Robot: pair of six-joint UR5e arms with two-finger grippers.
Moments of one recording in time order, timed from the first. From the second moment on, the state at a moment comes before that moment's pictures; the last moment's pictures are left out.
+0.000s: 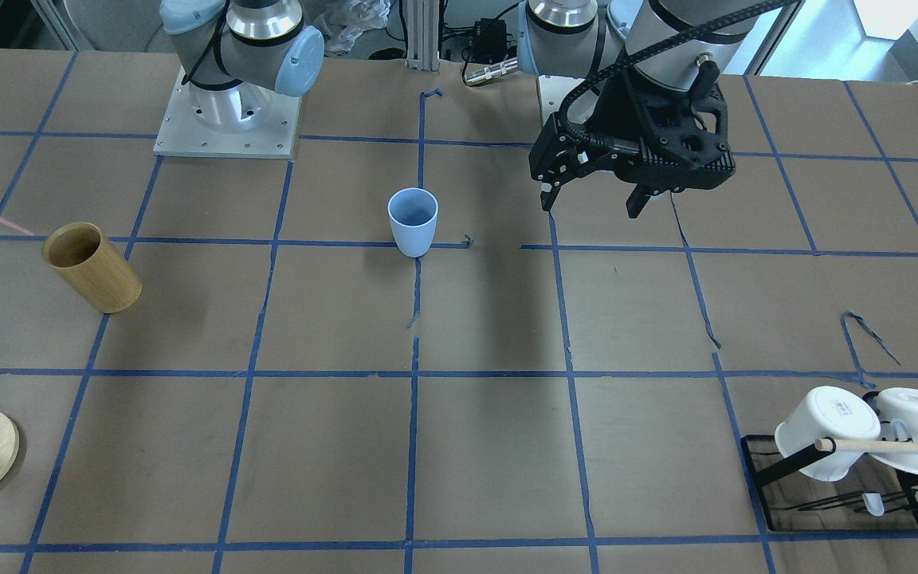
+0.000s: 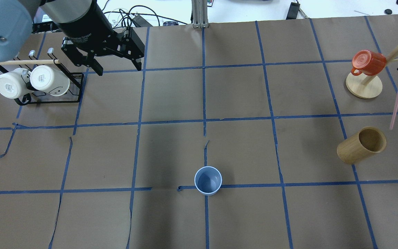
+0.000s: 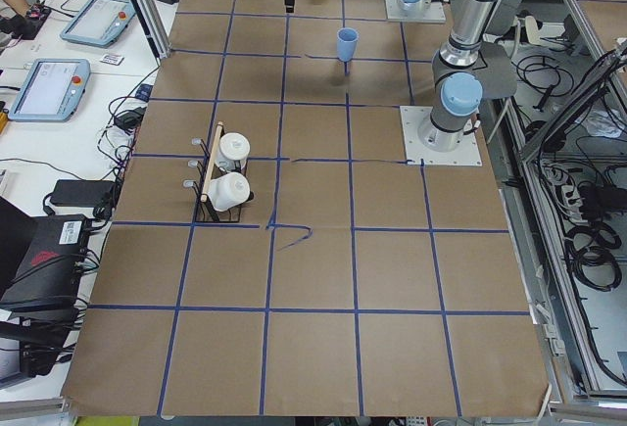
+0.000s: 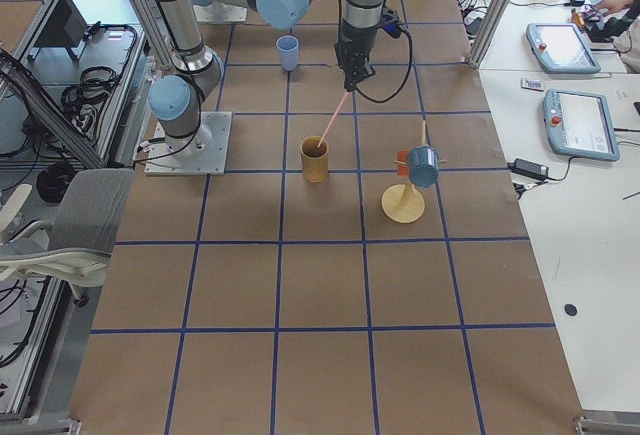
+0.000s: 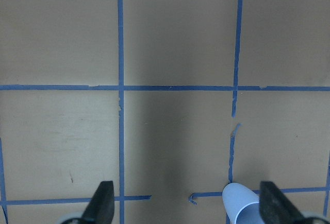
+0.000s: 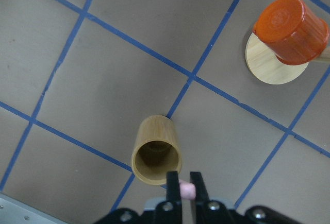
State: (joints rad) left arm -1.64 -1.63 -1.45 -1.60 1.47 -0.10; right arm 1.18 -1.55 1.46 -1.47 -1.62 -0.90
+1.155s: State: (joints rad) left arm -1.64 -1.62 -1.48 -1.59 1.47 -0.10; right arm 1.67 -1.53 1.43 -1.54 -1.47 -0.14
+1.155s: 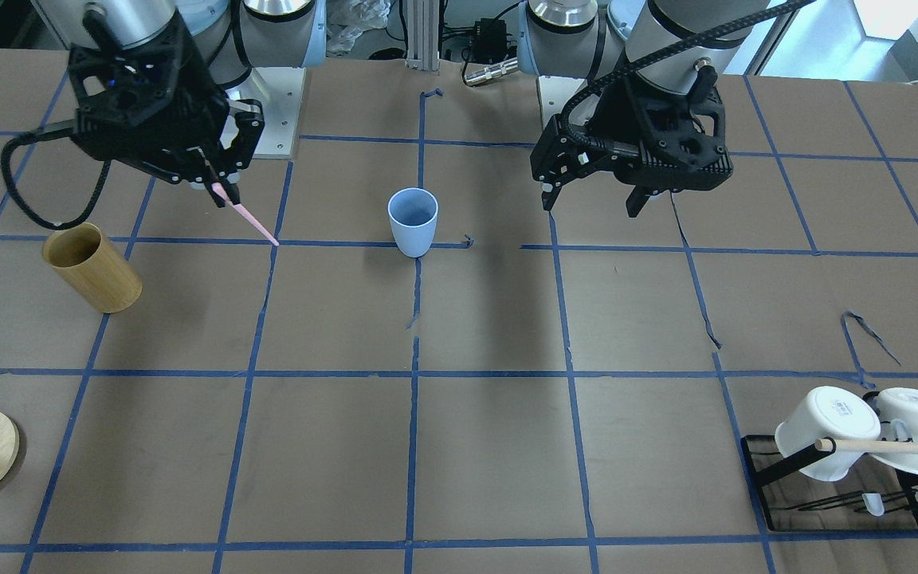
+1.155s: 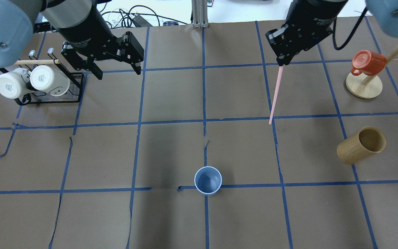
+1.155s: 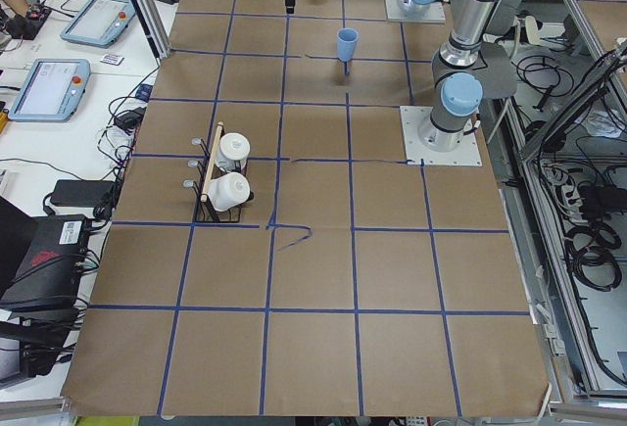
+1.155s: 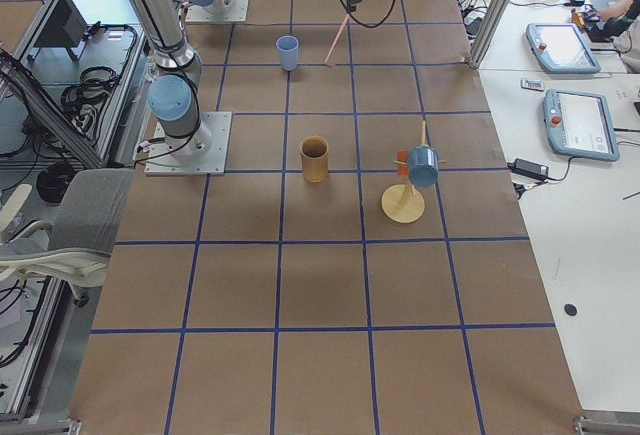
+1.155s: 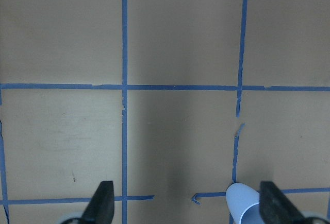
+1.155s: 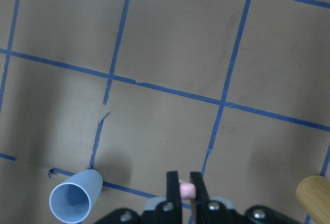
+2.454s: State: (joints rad) left arm -1.63 -1.61 -1.48 -1.59 1.47 -0.09; right arm 1.95 -1.57 1.67 -1.83 -1.49 0.30
